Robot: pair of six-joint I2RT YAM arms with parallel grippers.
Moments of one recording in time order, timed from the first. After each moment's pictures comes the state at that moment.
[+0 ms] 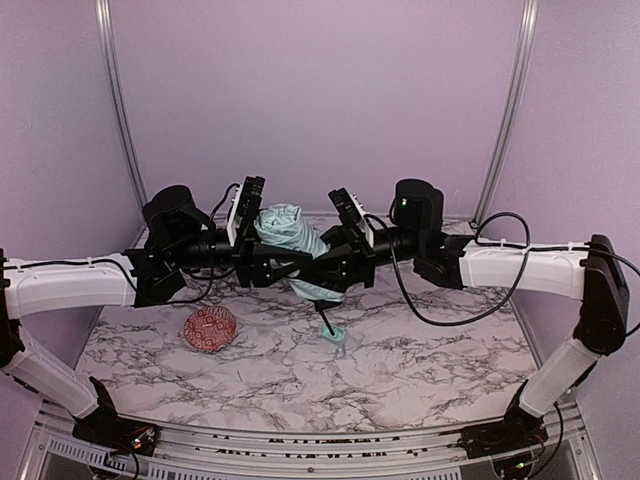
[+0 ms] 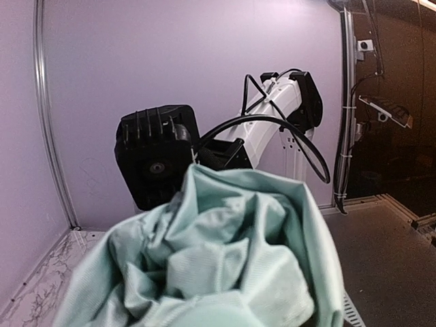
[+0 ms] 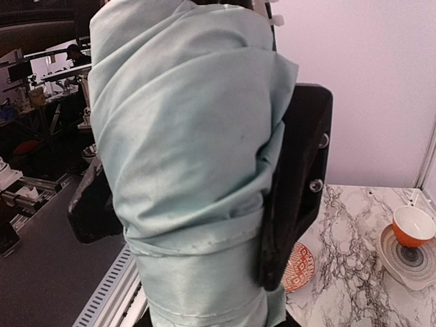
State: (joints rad) left arm -0.84 1.40 0.94 0.61 0.79 -0.06; right arm 0.78 1.59 1.12 0.41 -1.04 0.00
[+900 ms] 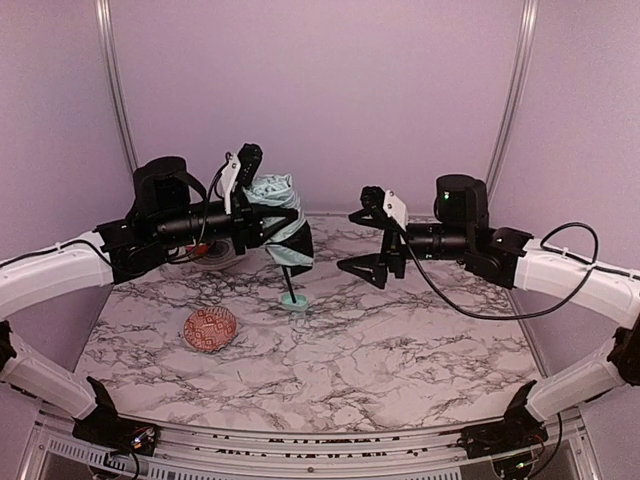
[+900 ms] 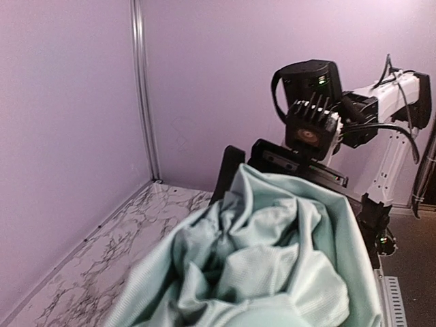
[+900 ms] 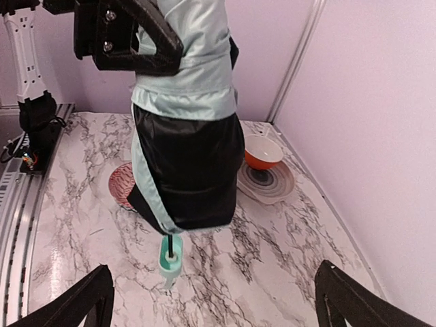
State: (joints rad) left arm -0.79 1.31 1.05 0.24 0.46 0.04; right arm 0.73 1.32 1.06 -0.03 -0.55 -0.39
